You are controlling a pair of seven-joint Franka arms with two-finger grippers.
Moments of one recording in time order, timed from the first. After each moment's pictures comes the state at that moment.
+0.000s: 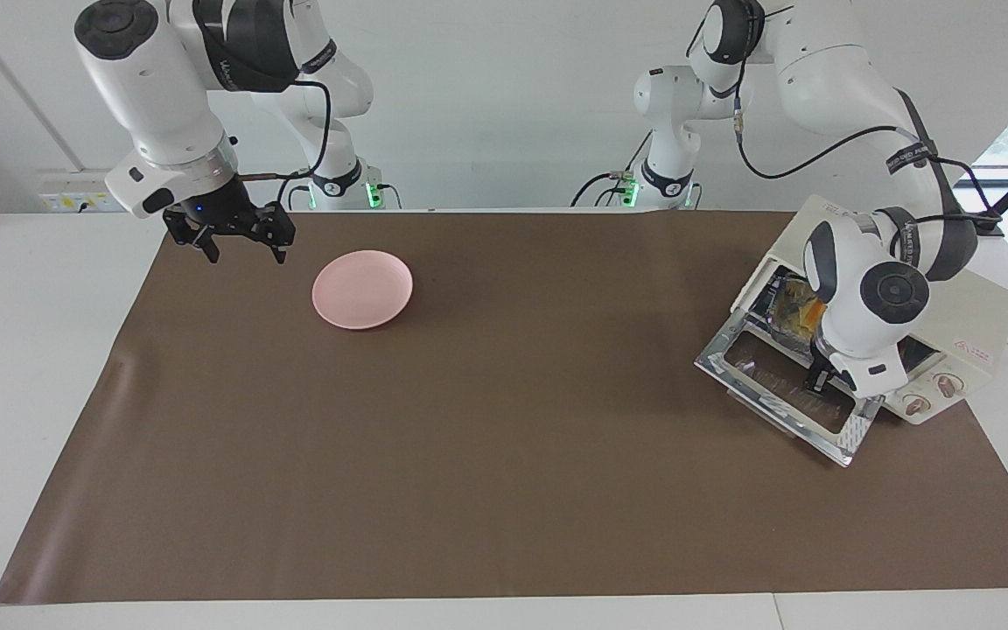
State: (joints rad) left arm -0.08 0.43 0.07 -1.62 0.28 1.84 -1.02; right arm -0.06 -0.02 0.11 -1.71 -0.03 1.63 0.07
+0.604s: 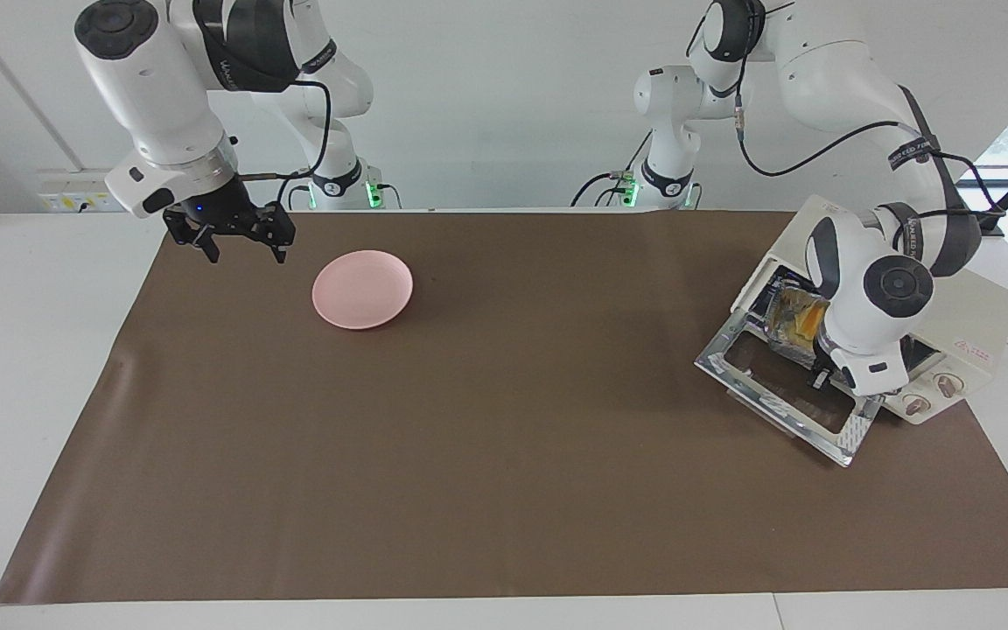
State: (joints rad) left arm -0.08 0.42 0.05 -1.59 0.28 1.85 -0.94; right arm -0.06 -0.02 0.11 -1.71 -0.03 1.63 0.07
